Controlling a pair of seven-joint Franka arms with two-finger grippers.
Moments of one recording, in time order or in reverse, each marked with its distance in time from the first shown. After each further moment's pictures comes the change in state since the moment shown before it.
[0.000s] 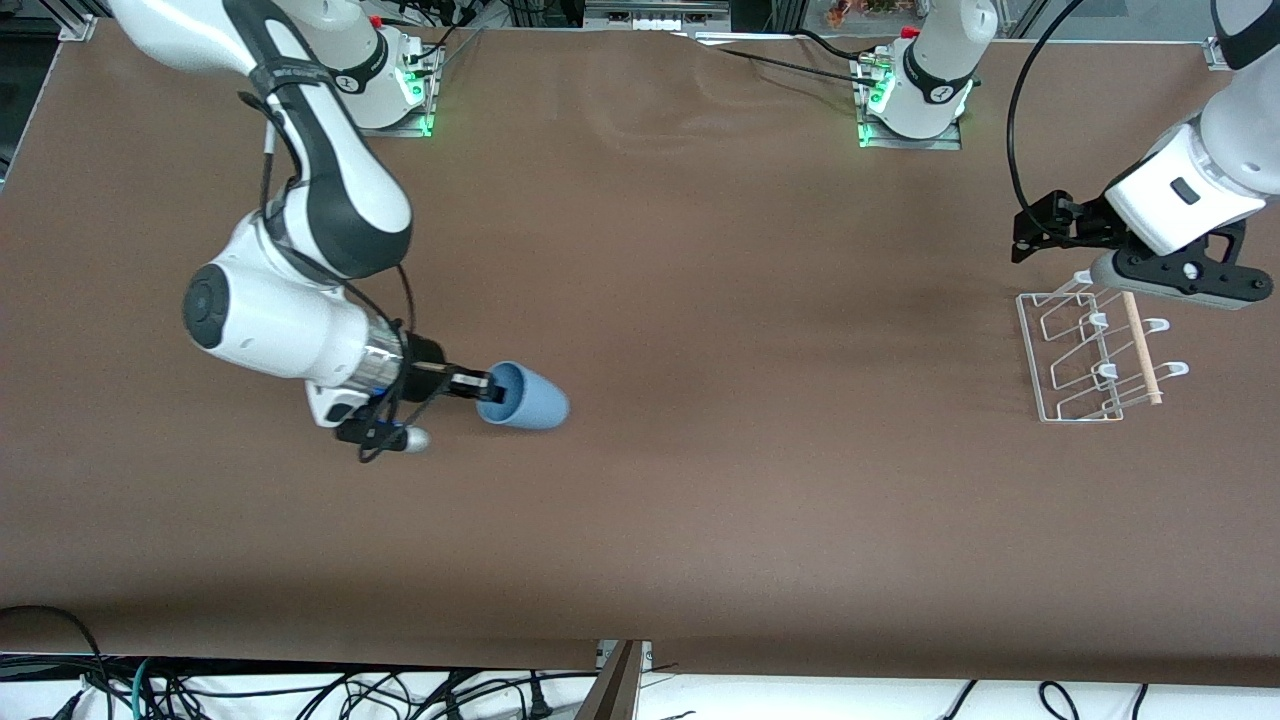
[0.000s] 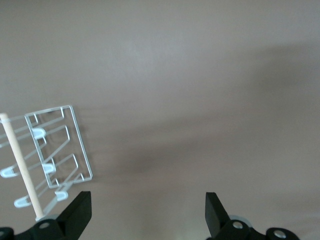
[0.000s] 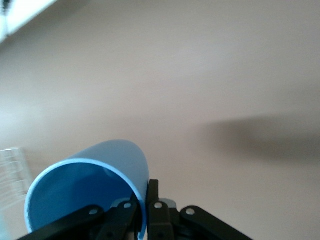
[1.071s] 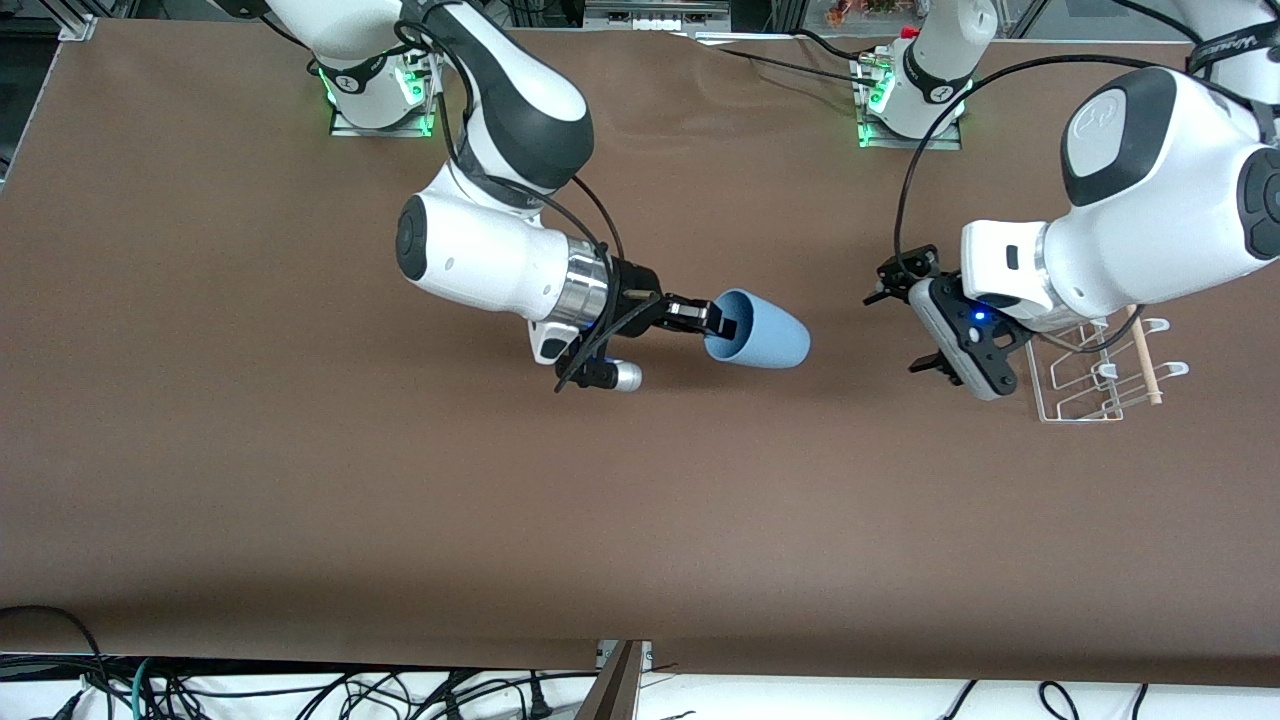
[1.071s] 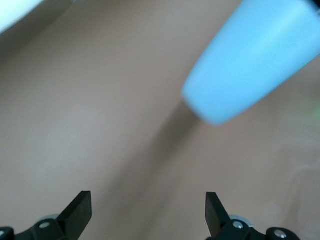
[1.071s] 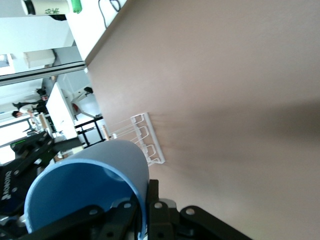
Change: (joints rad) left arm -0.105 0.192 -0.007 0.012 -0.385 0.304 0.732; right arm 0.287 0.136 0.029 0.287 0.281 0.169 0.211
